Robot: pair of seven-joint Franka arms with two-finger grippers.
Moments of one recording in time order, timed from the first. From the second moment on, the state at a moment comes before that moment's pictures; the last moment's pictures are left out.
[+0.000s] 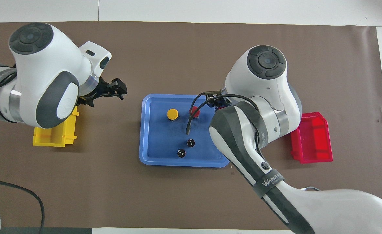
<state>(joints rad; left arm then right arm) -0.41 0.20 0.08 -1.71 -0.05 1.81 -0.46 0.42 0.30 0.03 -1.71 0.10 2.00 0.39</state>
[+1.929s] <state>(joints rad) -0.05 0.10 0.08 -2.08 -0.02 2.20 0.07 0.29 0.20 0.00 -1.55 0.03 1.72 0.35</state>
